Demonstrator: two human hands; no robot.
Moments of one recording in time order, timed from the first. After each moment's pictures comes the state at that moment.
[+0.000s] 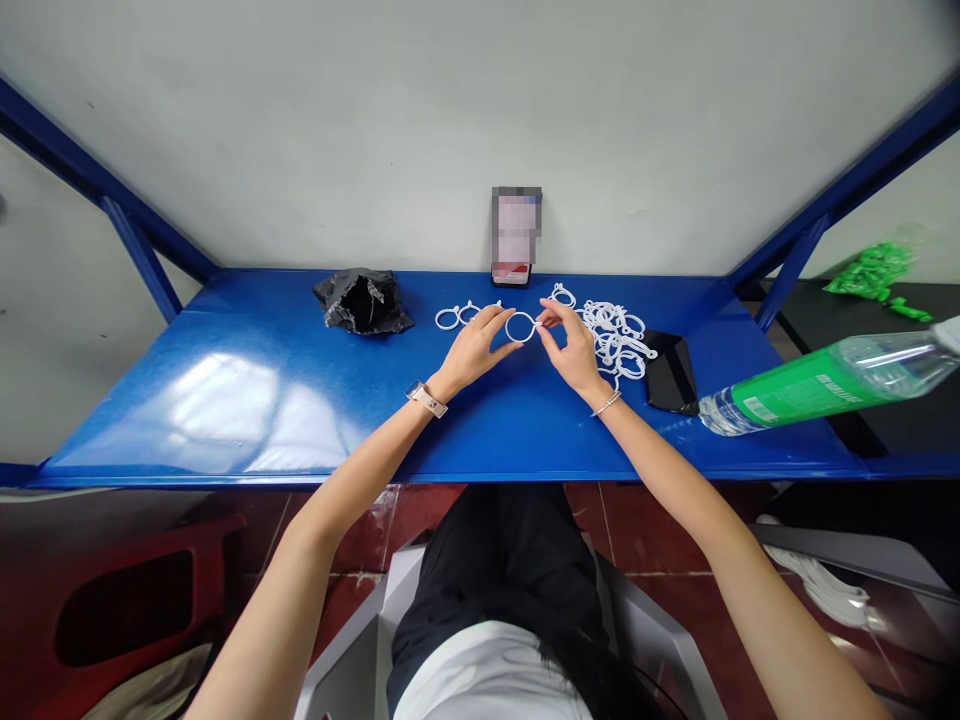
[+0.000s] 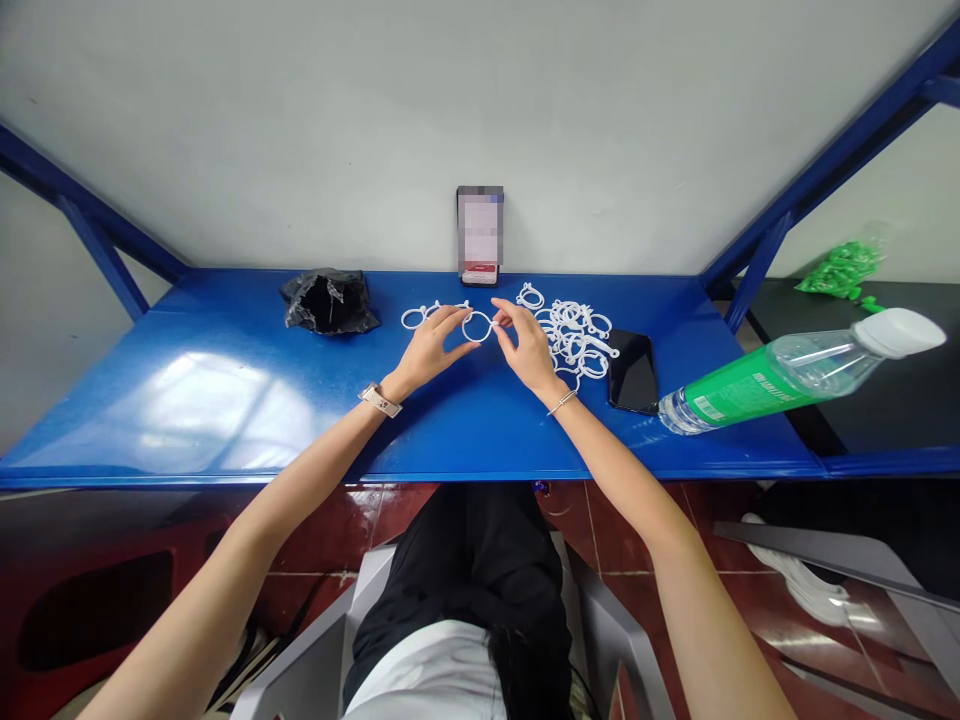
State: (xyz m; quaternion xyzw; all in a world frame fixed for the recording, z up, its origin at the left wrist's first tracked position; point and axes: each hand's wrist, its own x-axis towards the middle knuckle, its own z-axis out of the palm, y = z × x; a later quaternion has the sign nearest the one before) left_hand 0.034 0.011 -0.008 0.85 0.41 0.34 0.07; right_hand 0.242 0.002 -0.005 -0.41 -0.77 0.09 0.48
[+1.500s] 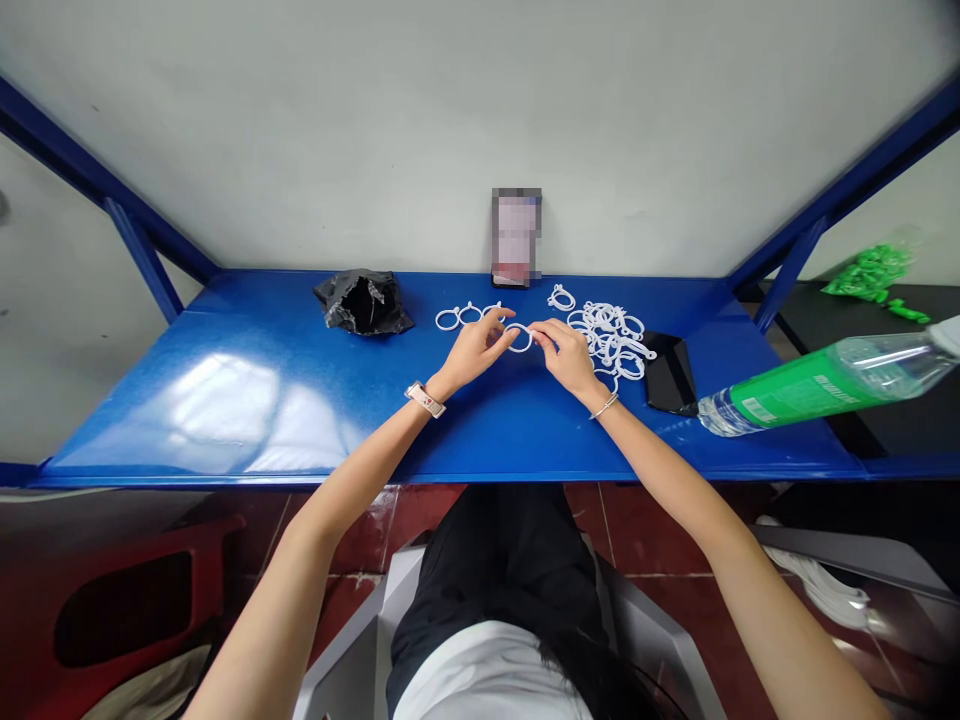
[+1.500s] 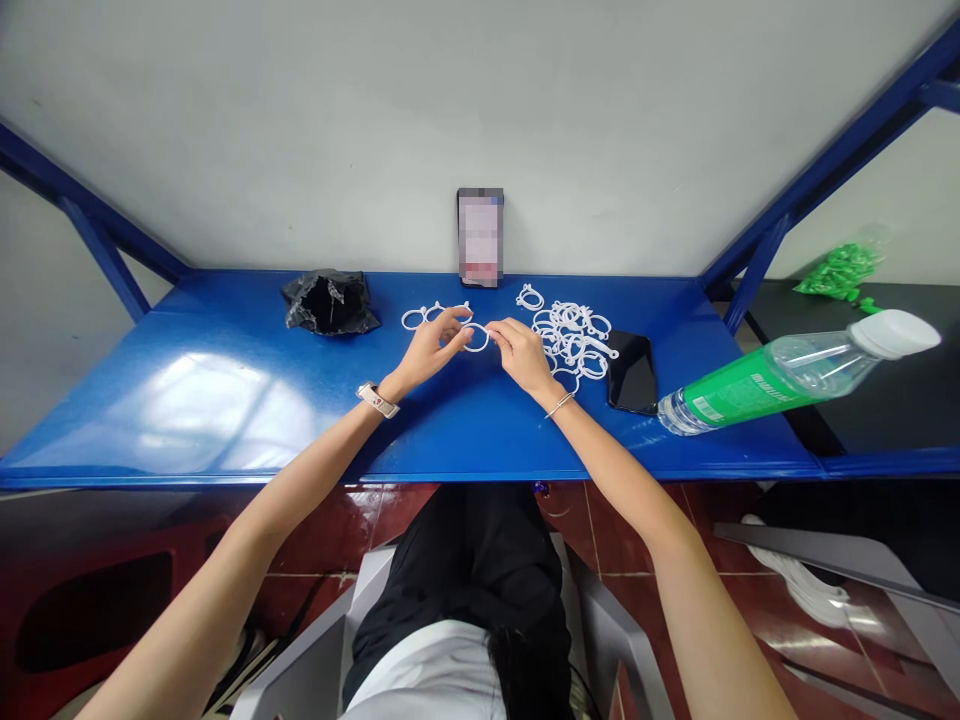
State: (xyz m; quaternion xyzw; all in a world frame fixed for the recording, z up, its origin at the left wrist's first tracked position) left_hand 0.040 0.003 0.006 0.77 0.42 0.38 0.27; right_hand 0.240 0.002 -0.008 -0.42 -0.80 0.09 0.41
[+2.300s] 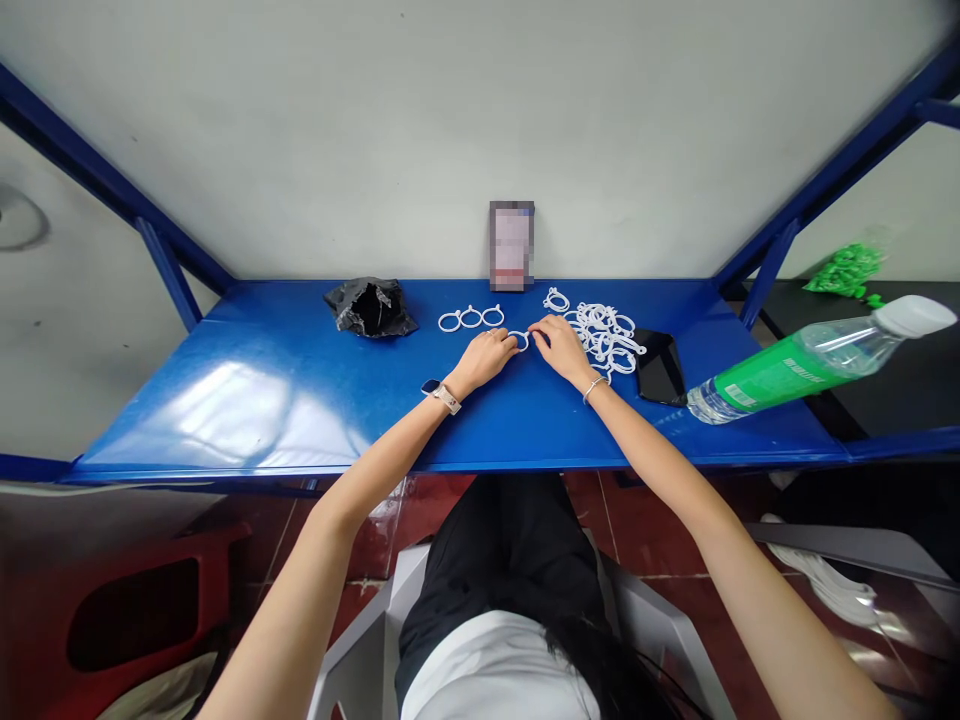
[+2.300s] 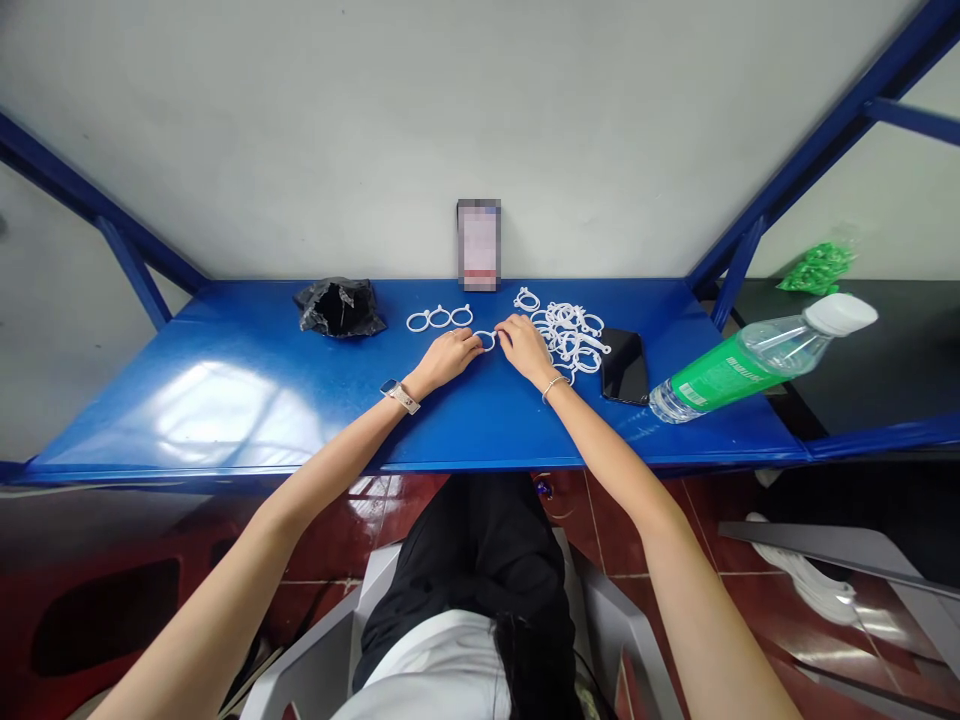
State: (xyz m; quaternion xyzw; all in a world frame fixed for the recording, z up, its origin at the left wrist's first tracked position) left_hand 0.056 0.010 -0.014 0.89 0.45 0.11 -0.01; right_hand 0.253 0.026 -0.028 -0.48 -0.82 0.05 0.30
